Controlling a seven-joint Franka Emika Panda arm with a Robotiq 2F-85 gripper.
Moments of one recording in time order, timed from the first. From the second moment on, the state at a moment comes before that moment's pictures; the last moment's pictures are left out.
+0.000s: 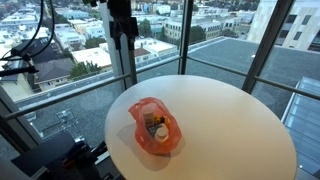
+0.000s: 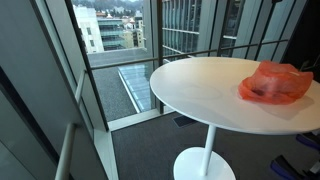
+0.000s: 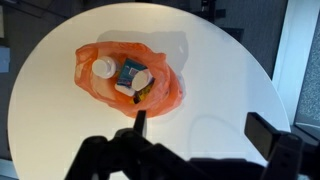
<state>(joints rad) 0.04 -0.18 0.12 -1.99 -0.13 1.62 0.25</state>
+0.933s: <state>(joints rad) 0.02 -0.18 0.08 -2.09 -0.13 1.67 0.27</state>
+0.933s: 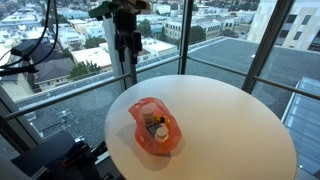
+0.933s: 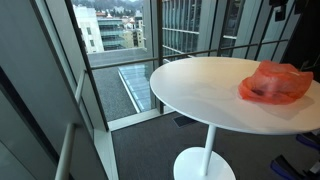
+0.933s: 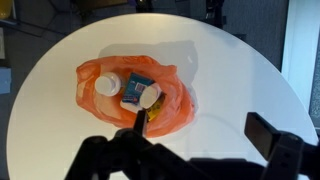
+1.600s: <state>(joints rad) -0.01 -0.18 0.02 -2.19 -0.13 1.83 0.27</state>
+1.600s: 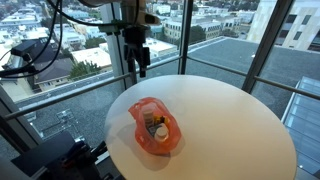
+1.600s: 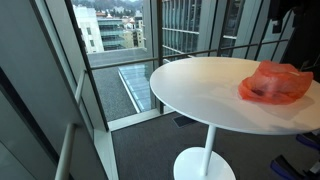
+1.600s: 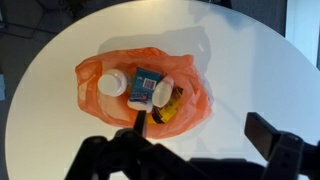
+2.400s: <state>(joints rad) -0.09 -0.17 -0.06 -2.37 -0.11 2.08 0.27</state>
